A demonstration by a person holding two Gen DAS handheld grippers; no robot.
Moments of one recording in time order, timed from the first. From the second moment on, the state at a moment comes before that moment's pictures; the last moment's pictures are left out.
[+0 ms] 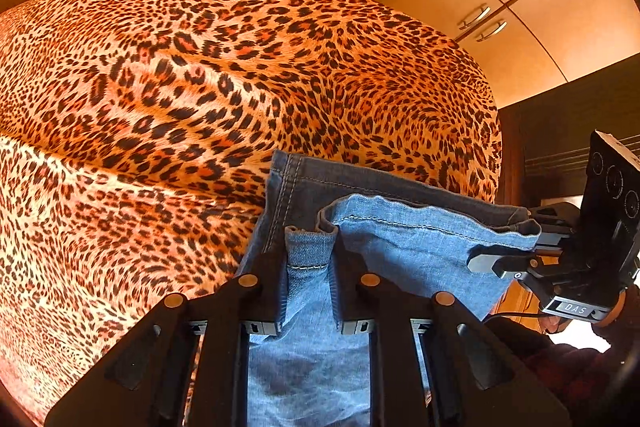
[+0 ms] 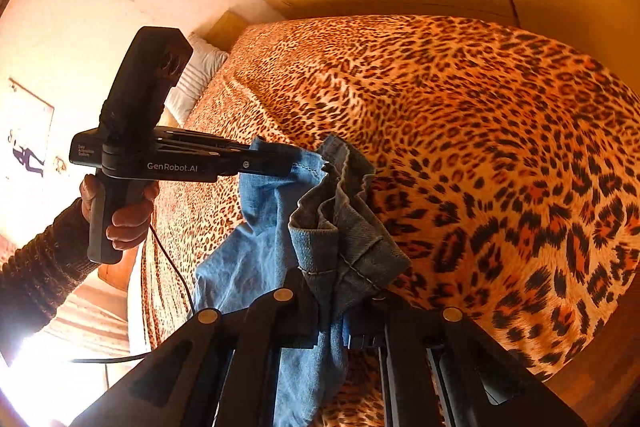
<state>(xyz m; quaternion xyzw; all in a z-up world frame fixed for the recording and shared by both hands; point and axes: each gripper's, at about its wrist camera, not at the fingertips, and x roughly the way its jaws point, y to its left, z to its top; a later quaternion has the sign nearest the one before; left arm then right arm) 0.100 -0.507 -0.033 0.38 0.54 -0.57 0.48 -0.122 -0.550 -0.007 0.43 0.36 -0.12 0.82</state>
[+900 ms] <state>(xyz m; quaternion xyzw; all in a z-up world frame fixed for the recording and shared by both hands) 0.101 -0.590 -0.116 0.50 0.51 -0.53 0.45 -0.163 -0.569 -0.069 0.53 0.38 -0.16 0.74</state>
